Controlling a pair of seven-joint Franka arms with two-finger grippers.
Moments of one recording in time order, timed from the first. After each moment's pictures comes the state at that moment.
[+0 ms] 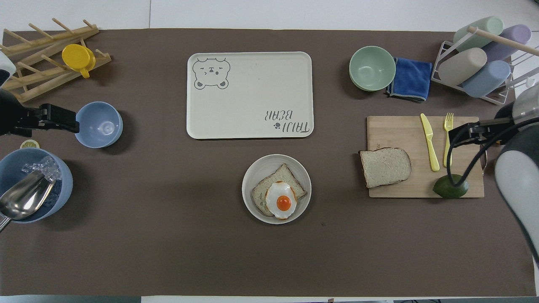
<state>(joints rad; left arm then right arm) -0.04 -0.01 -0.06 -1.63 -0.02 1.61 -0.09 0.16 -0.04 -0.08 -1.80 -0.16 1.68 0.08</state>
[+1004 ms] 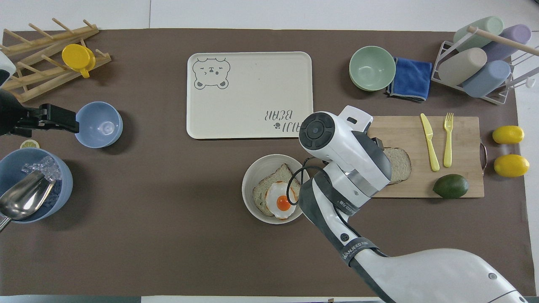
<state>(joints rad) -0.04 -0.01 -0.06 -1.63 -0.02 1.61 -0.09 0.52 0.32 -0.07 -1.92 -0.43 1.92 0.48</state>
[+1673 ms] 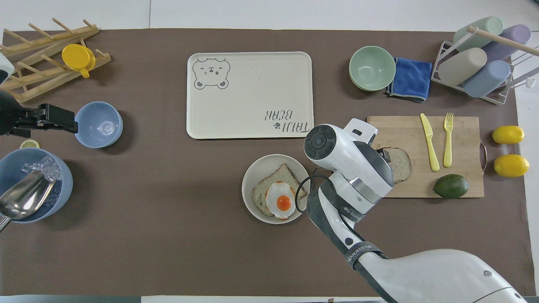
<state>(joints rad) -0.03 -0.01 -0.05 -1.63 -0.02 1.61 -0.09 0.52 0.29 -0.08 -2.02 -0.46 1.93 0.51</state>
